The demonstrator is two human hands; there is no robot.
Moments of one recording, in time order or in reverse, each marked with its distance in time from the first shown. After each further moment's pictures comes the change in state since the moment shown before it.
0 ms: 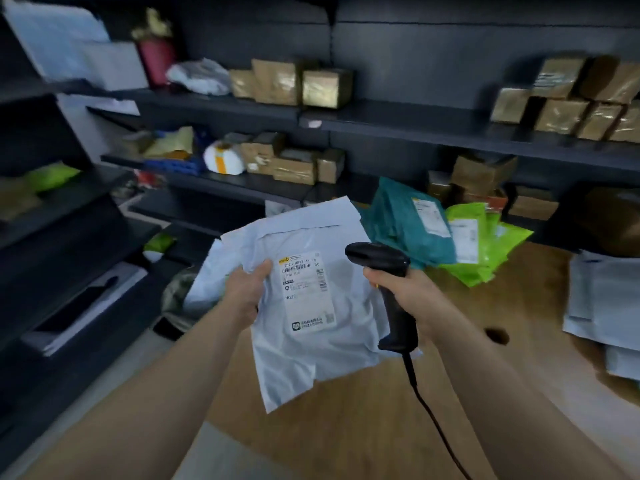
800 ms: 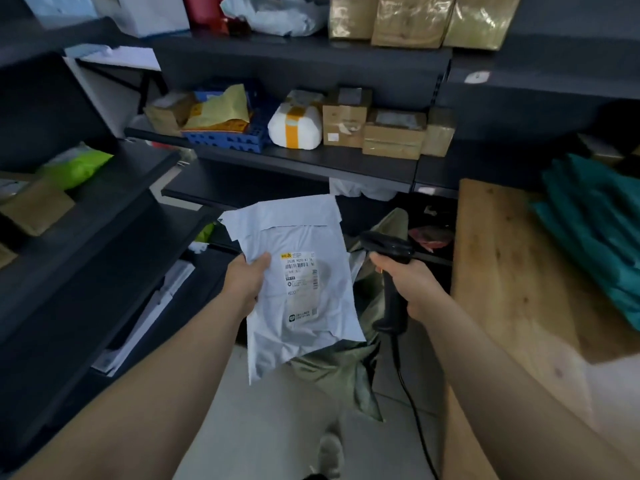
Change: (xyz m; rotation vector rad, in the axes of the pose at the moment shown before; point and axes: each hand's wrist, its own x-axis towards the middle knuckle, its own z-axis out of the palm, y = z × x) left_hand 0.374 0.039 -0.276 0.126 -0.026 -0.098; right_hand 0.241 -0.060 0.400 0.206 0.130 0.250
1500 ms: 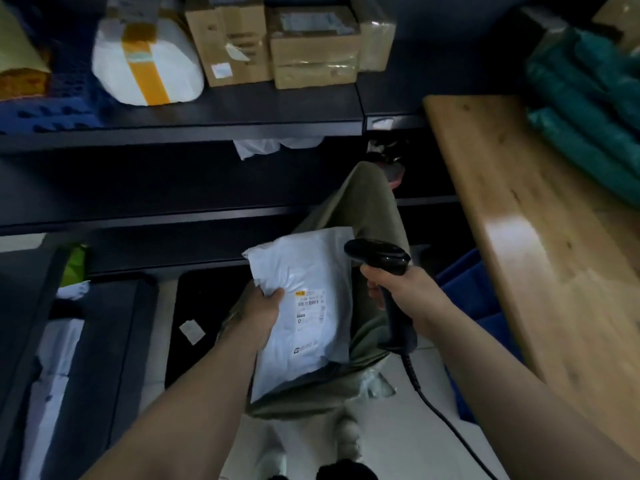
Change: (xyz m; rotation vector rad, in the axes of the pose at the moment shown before) left_hand 0.239 -0.162 0.104 0.477 -0.458 -0.206; right_hand 0.144 0.066 0.044 0.068 0.277 0.143
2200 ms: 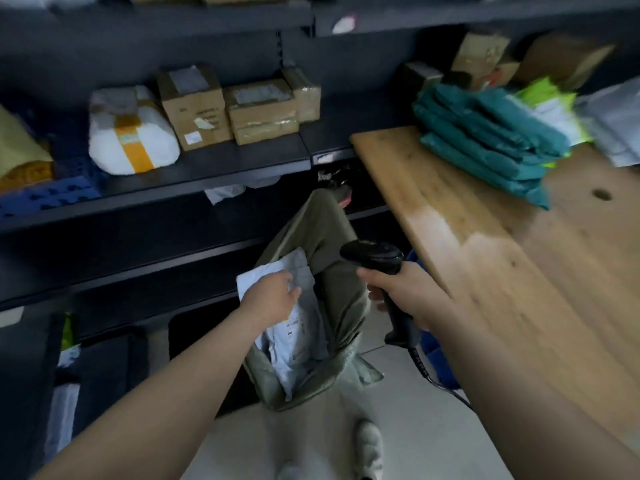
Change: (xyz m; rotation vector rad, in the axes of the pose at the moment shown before) left_hand -0.160 0.121 -0.031 1.039 -0.270 0.586; right_hand -0.152 -0.034 -0.024 -0.042 0.142 -0.089
